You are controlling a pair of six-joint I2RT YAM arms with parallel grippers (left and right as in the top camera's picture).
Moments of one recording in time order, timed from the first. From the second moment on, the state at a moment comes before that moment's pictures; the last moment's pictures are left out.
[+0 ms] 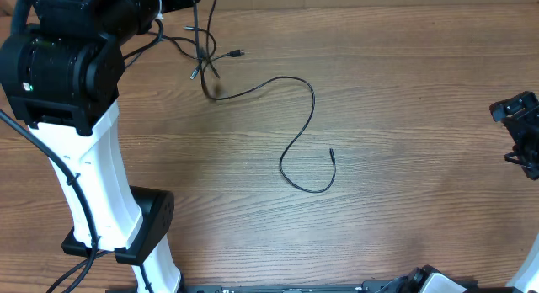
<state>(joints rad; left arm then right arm) -0.19 2.00 3.07 -1.36 0.25 -0.49 -0.61 1.34 1.35 -1.06 -0.26 0.45</state>
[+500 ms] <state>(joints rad) -0.19 1.98 3.07 -1.26 0.28 -0.47 -0.61 1.34 1.35 -1.06 -0.26 0.45</state>
